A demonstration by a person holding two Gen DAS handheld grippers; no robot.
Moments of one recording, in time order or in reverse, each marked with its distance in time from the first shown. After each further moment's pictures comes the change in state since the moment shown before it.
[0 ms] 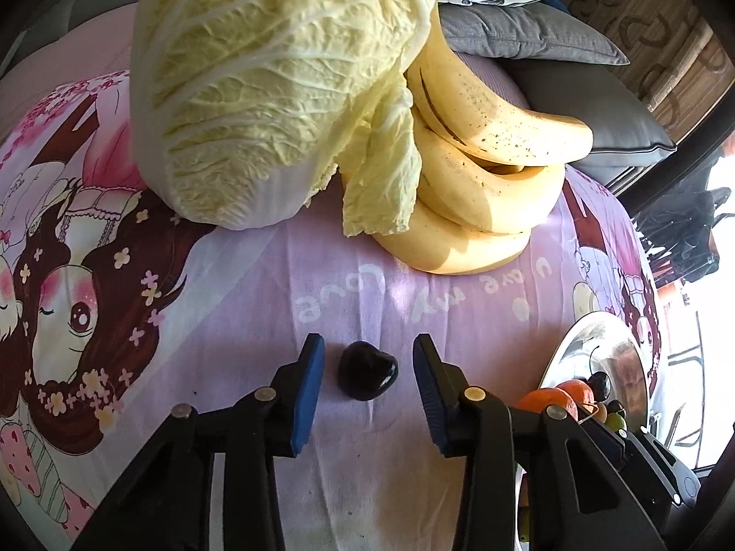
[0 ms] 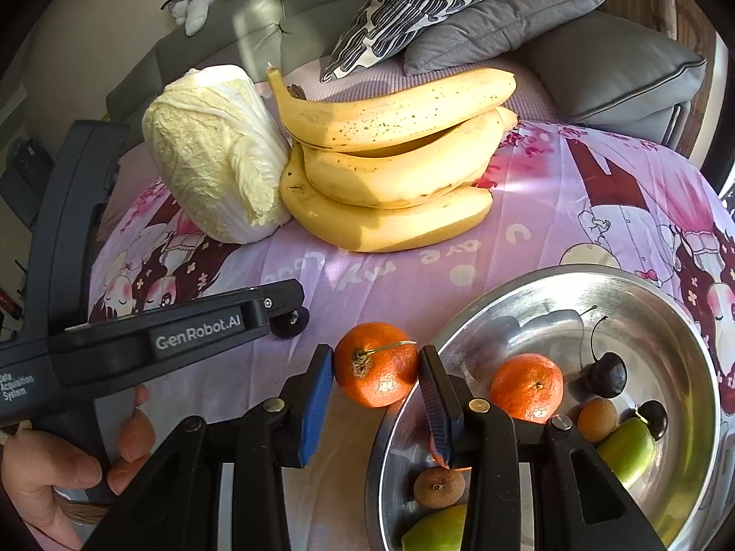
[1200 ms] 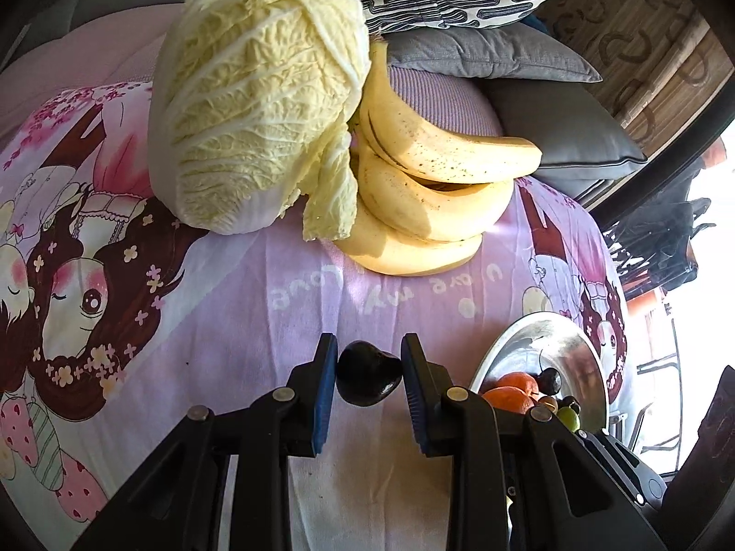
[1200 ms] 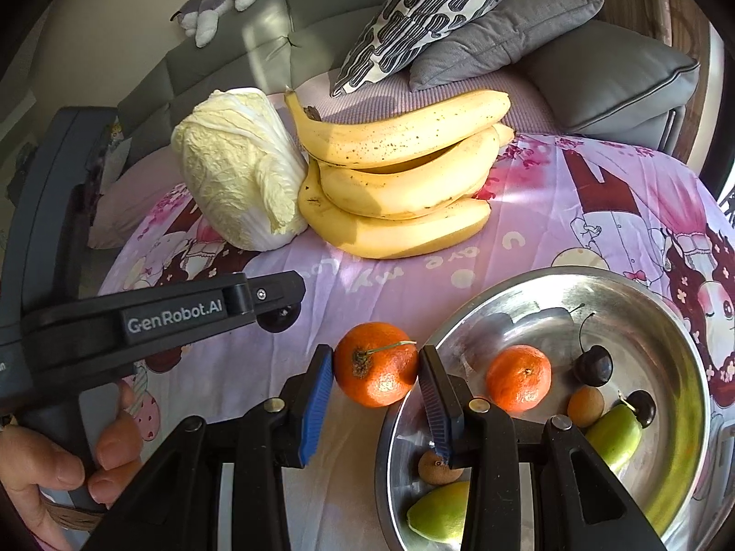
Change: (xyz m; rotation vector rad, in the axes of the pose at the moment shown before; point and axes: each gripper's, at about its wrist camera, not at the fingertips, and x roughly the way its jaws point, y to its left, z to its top) left arm -0.052 -0.008 -0.019 -0.013 -0.040 -0.054; right arm -0.025 0.000 -0.003 0.011 -0.030 0.025
